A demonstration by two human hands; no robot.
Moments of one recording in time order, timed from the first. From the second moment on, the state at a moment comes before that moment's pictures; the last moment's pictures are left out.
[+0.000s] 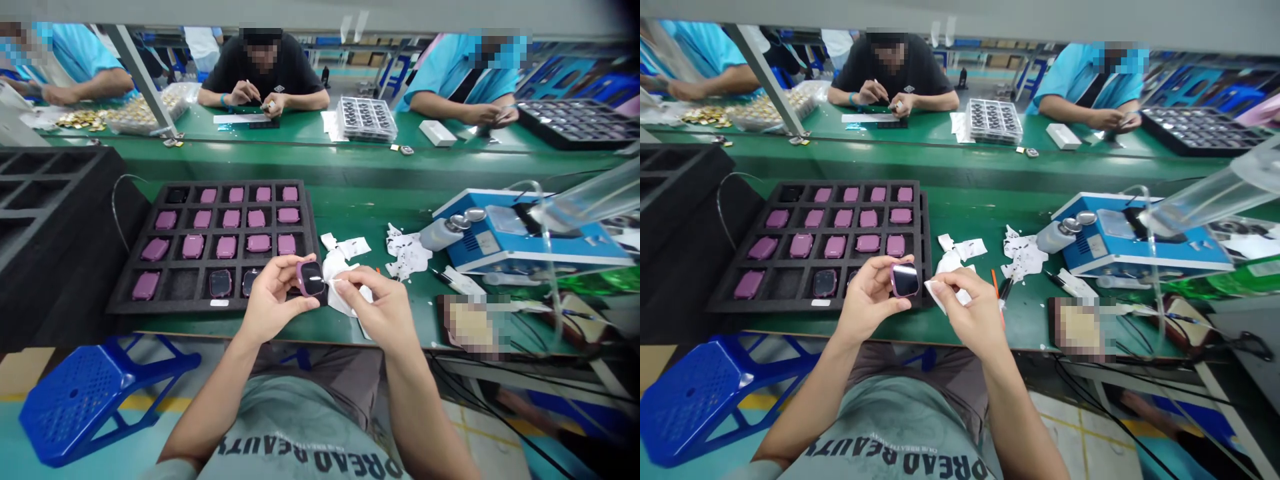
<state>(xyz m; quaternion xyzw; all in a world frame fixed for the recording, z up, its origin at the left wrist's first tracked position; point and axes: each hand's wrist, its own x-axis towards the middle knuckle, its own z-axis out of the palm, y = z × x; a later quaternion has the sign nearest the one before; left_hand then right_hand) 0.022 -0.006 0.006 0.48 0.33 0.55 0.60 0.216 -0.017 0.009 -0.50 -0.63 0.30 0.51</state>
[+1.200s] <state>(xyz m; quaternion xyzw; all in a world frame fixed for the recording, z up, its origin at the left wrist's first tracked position) 0.037 -0.007 0.014 0.50 0.46 0.45 0.58 0.201 0.020 0.013 -0.51 -0.73 0.08 0.45</state>
